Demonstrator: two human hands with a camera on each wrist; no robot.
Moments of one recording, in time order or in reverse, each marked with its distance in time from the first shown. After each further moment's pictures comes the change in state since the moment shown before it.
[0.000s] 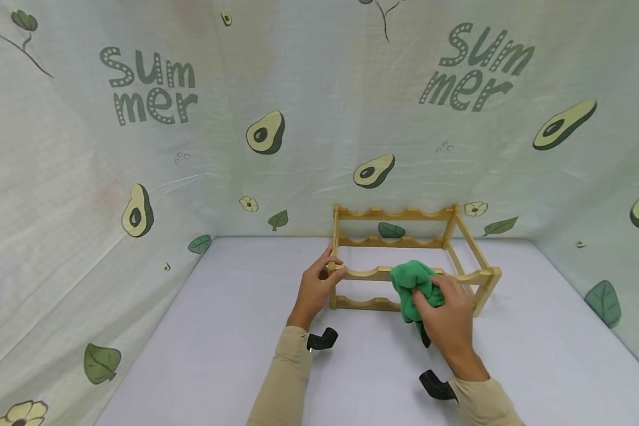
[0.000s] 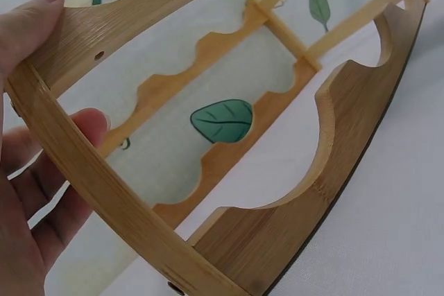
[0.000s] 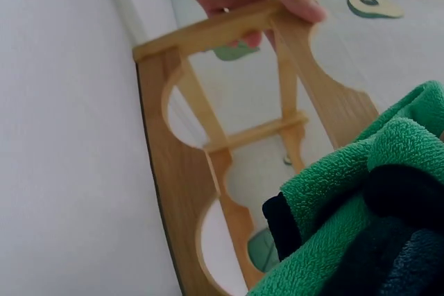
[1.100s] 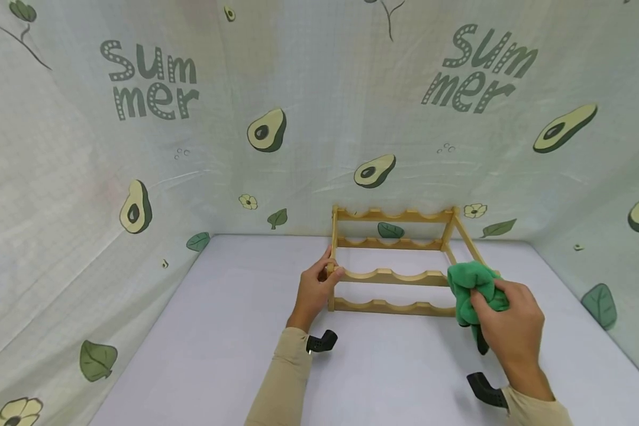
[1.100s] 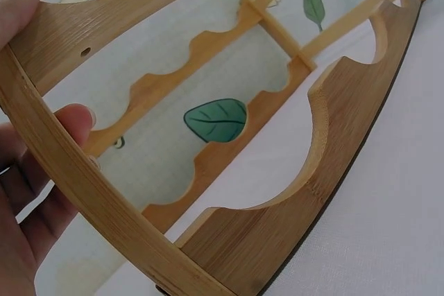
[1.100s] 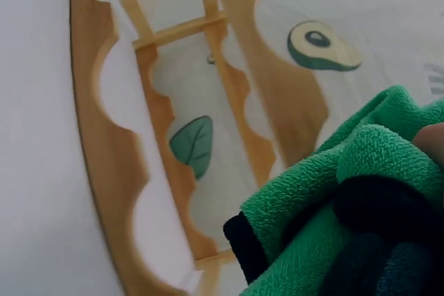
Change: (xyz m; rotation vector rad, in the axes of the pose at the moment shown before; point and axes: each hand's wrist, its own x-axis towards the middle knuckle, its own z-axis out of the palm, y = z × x) left_hand 0.003 -0.041 0.008 0.003 0.062 -0.007; right_hand 0.022 0.022 -0.078 -0.238 0.081 0.081
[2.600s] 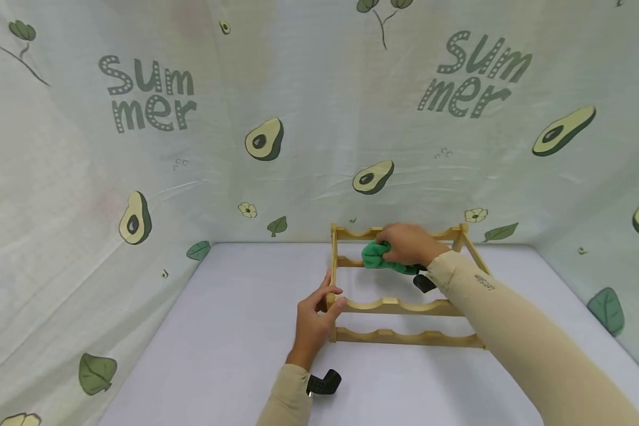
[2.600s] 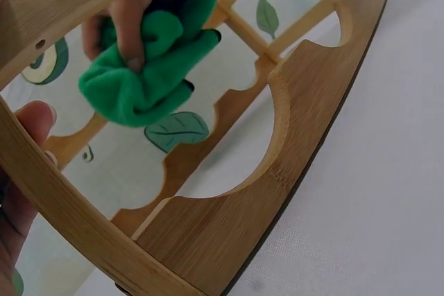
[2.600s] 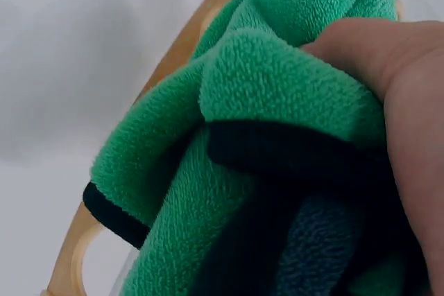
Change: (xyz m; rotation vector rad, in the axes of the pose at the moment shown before) left_hand -0.053 0.058 0.004 -0.013 0.090 0.081; right_hand 0.130 -0.059 0.151 -0.199 -1.101 -0.608
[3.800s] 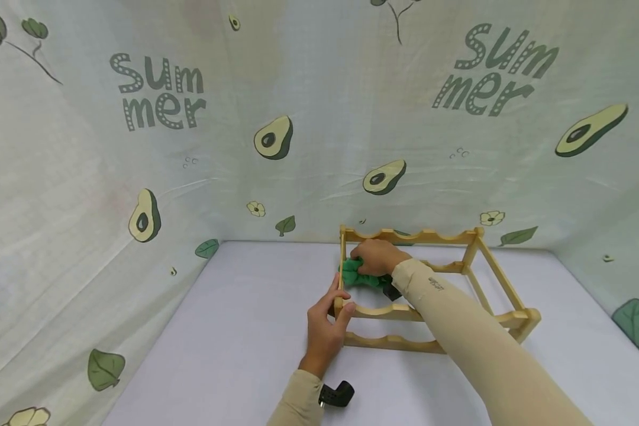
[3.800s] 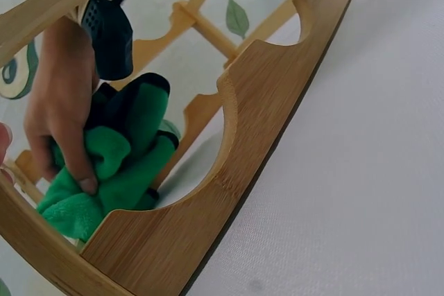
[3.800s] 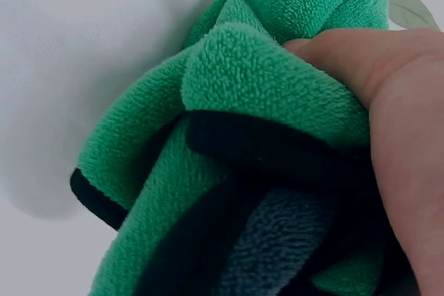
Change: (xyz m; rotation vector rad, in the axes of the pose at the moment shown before) left_hand -0.004 -0.005 0.011 0.038 0.083 0.255; right_hand 0.071 -0.030 0.064 -0.014 -0.189 0.001
